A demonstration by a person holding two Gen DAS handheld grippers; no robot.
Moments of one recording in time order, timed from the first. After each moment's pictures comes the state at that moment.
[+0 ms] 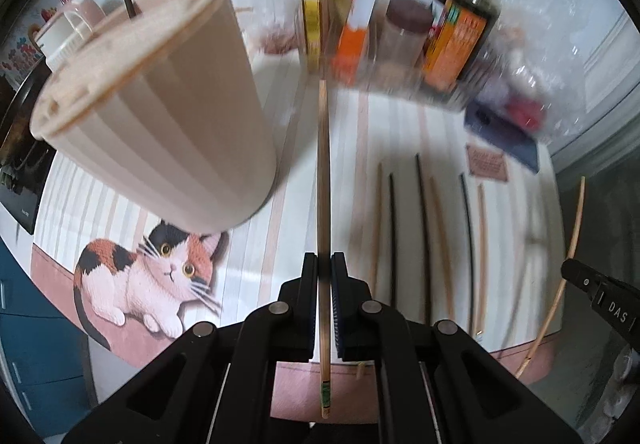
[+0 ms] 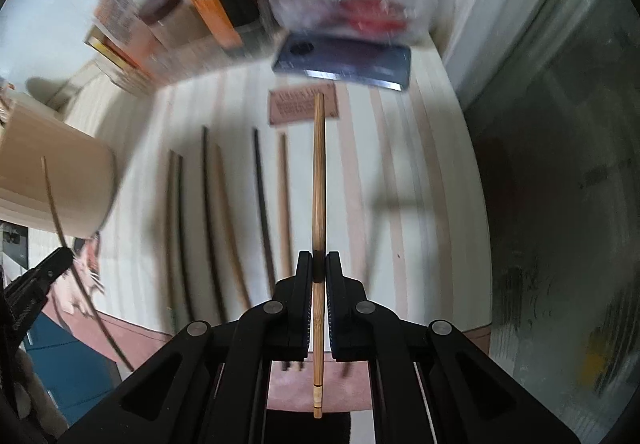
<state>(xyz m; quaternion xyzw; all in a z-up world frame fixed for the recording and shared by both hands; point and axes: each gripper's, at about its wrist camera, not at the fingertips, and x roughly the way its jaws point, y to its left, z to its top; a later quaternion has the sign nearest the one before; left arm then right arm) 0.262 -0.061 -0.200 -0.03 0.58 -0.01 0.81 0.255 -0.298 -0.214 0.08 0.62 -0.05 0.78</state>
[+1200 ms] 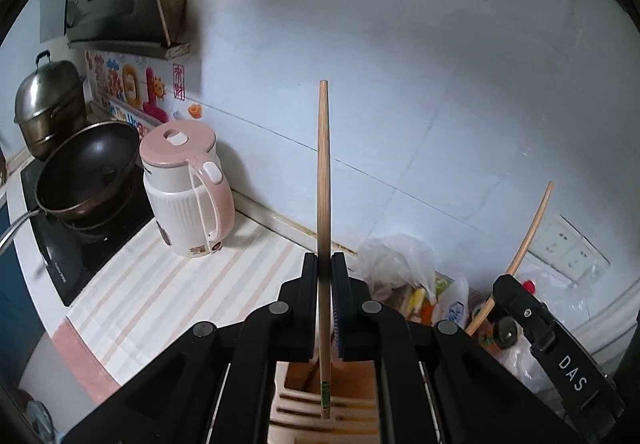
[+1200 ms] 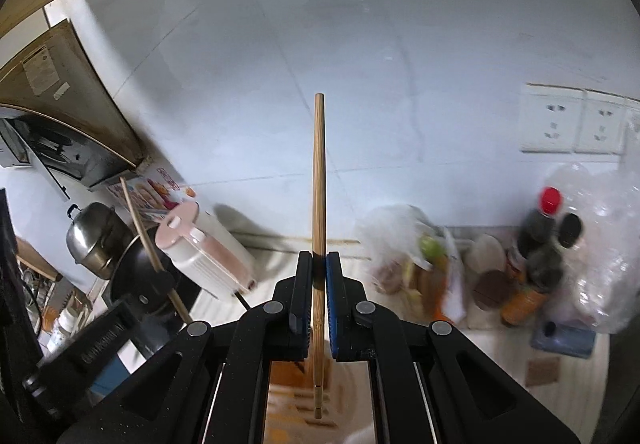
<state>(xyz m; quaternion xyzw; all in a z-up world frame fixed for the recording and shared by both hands) 0.367 0.150 -0.034 -0.19 0.36 0.09 0.91 0.420 -0.028 -0.006 0.10 0.37 0.16 0.91</state>
